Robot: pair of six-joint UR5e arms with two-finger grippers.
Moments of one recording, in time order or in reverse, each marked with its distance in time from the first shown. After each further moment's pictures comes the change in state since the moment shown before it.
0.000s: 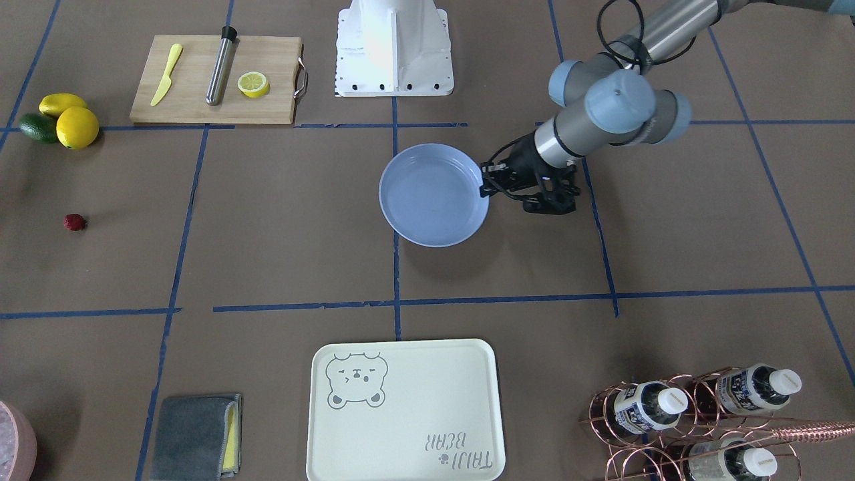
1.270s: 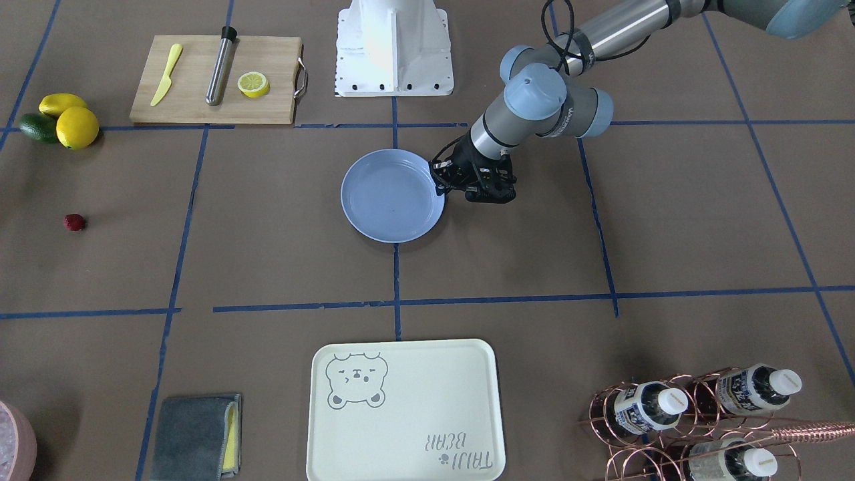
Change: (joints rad) left arm 0.108 -0.045 0.050 0.008 0.164 -0.043; right arm -0.006 0.001 0.008 0.000 0.000 0.002
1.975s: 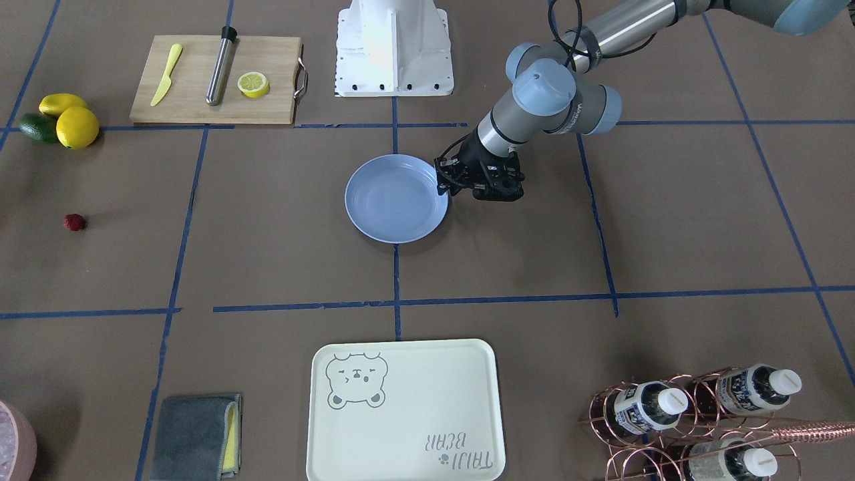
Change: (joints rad) left arm -0.009 0.029 -0.037 -0.001 0.006 0.000; right arm -0.014 -0.002 0.005 0.014 -0.002 -0.001
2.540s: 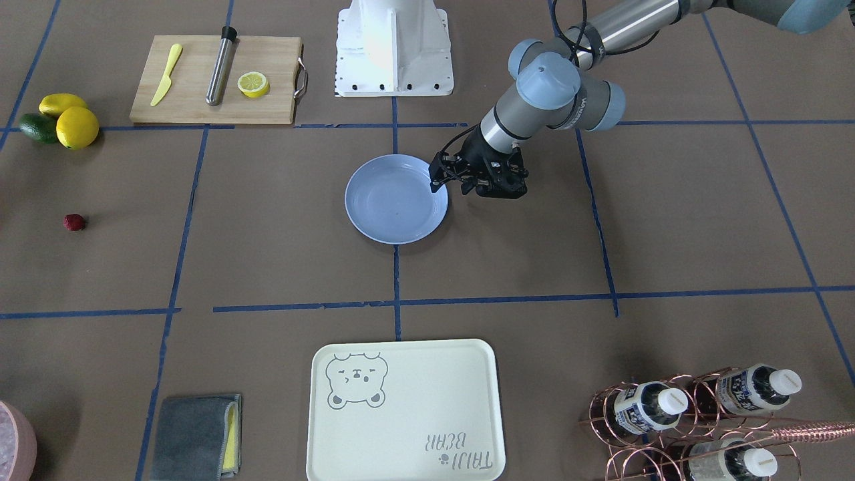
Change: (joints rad) left arm -0.005 0.007 -0.025 -0.001 0.020 0.000; right arm -0.087 -0.005 0.004 0.119 -0.030 0.179
